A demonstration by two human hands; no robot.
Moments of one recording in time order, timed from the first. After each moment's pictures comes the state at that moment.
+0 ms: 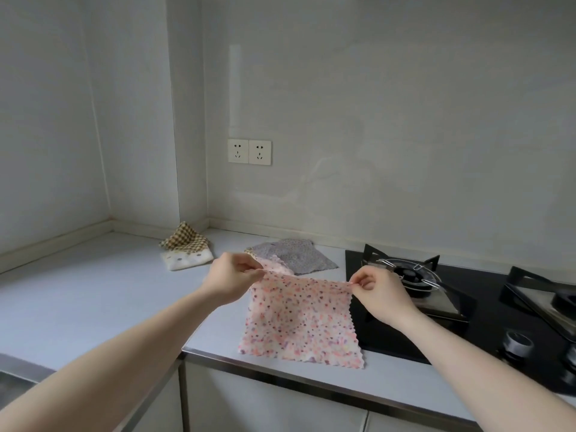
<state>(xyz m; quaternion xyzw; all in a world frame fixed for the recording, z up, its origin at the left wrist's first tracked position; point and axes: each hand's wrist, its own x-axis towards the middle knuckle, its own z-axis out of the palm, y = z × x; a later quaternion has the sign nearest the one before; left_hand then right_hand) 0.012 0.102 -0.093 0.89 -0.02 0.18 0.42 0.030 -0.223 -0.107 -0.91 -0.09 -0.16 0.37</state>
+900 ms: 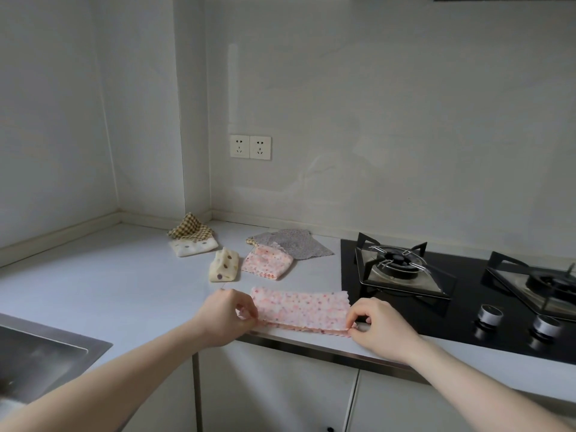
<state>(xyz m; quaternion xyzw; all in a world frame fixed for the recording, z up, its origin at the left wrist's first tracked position) -0.074 0.114 -0.155 0.96 -0.11 0.09 0.26 -0.057 -0.240 -0.158 -0.95 -0.20 -0.07 0.22</state>
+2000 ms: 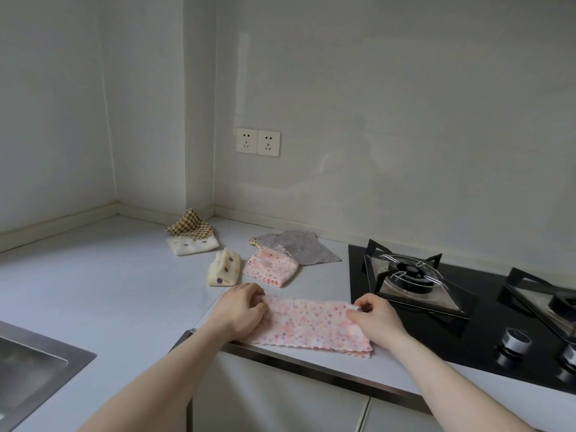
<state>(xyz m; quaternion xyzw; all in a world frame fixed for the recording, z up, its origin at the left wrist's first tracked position) -0.004 0.099 -0.181 0.96 -0.04 0.11 0.27 0.006 -0.207 -0.161 -0.92 0.05 -0.04 0.38</state>
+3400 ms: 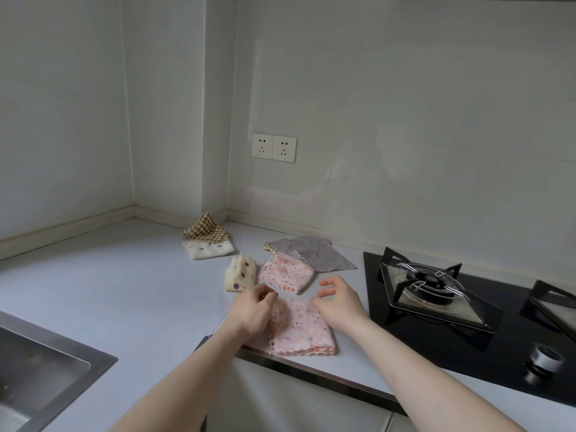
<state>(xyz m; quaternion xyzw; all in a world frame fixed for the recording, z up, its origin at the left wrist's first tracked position) 0.005 0.108 -0.183 0.88 0.02 0.14 0.45 0.015 -0.098 -0.134 -0.90 -0.03 -0.02 0.43</state>
